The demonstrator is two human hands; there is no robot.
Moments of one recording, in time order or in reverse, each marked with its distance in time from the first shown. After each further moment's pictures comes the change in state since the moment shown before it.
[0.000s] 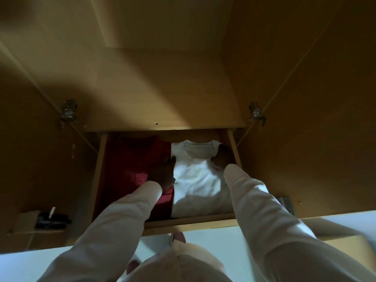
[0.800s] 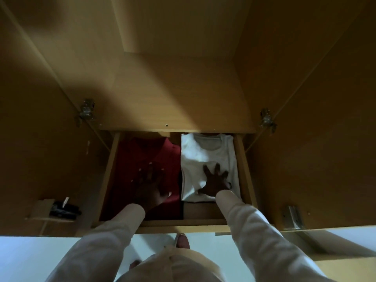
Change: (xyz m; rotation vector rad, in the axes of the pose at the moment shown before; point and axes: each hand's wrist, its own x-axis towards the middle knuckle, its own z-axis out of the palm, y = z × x) left_hand -0.064 -0.055 0.031 0.004 0.093 -0.165; right_hand -0.064 -0.013 0.052 -0.338 -0.361 -0.050
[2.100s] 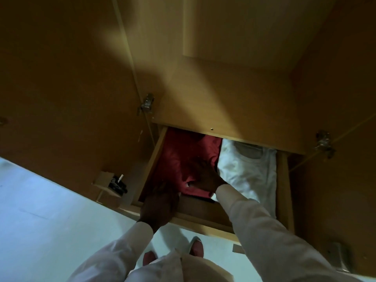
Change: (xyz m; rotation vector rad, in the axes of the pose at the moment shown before) left_hand -0.100 -0.030 -0.027 -0.343 0.086 -0.230; right_hand 0.024 -0.127 0.011 0.010 0.160 -0.837
